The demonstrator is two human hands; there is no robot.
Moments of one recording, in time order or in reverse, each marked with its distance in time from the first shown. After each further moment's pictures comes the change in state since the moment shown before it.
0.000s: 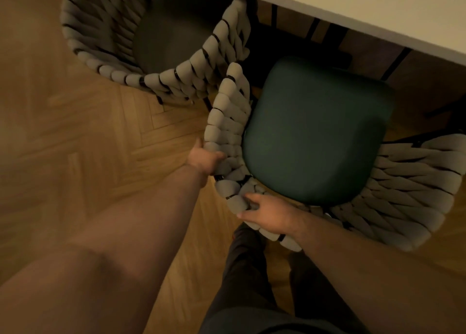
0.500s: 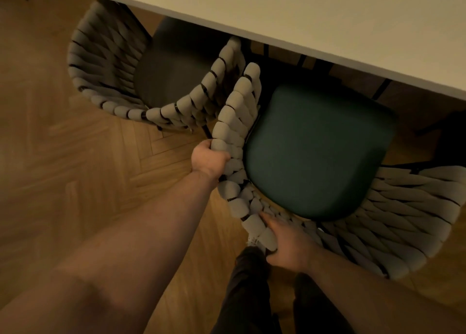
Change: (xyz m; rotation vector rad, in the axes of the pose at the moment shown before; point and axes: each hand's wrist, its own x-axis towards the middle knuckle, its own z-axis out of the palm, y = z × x) left_hand 0.008 0.062 0.015 -0.095 0.116 0.203; right_hand -0.006 0.037 -0.006 -0.198 0.137 -0.085
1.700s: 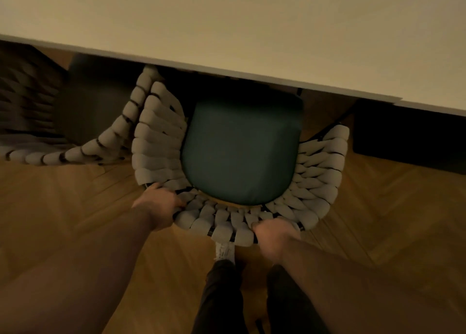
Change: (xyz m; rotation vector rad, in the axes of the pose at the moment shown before) left_hand 0.008 -0.015 0.011 1.904 -0.643 0.789; right_hand -0.038 0.051 -0.038 -0.493 -0.004 0.283
